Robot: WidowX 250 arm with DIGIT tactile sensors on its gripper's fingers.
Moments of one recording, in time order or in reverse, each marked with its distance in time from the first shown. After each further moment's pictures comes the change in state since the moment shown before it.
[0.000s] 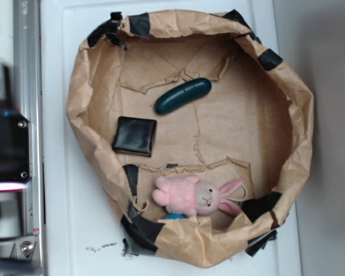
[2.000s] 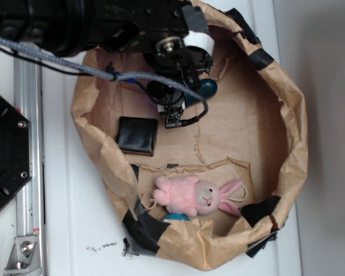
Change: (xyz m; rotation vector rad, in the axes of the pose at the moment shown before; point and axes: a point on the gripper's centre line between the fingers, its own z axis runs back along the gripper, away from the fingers) arm 0.062 0.080 -0.198 -0.003 0.061 0.021
